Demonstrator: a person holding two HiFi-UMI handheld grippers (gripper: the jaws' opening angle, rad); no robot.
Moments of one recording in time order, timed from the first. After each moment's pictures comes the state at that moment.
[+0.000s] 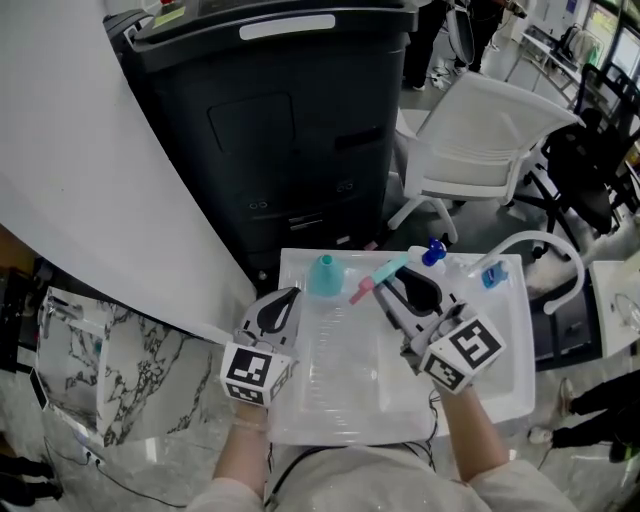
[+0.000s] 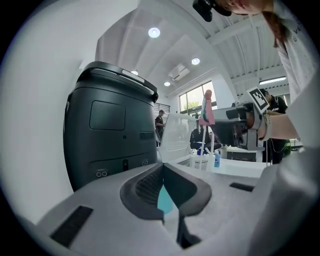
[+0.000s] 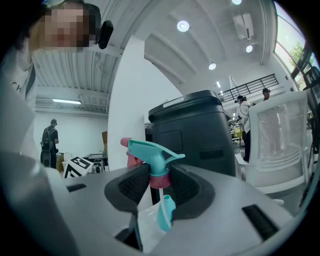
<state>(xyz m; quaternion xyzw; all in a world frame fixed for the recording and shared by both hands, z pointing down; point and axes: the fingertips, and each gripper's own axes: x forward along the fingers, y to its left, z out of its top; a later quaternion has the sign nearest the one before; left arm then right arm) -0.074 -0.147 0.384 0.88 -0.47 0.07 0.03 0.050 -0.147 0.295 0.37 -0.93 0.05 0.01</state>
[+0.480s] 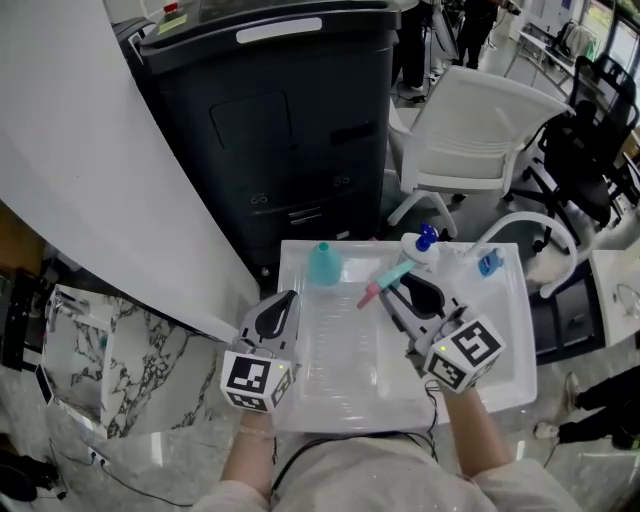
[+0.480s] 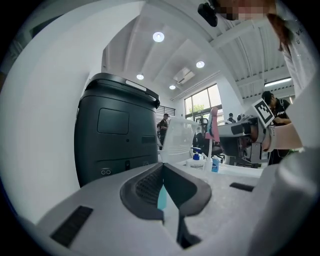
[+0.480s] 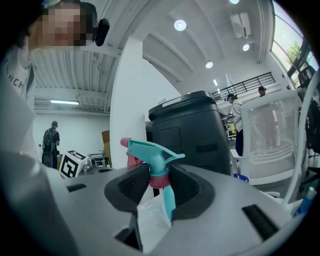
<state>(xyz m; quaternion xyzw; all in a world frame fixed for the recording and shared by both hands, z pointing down) -0.073 -0.106 0.369 0.86 -0.50 0.05 0.04 0.072 -0.110 0.311 0.38 -0.92 0.06 0.01</state>
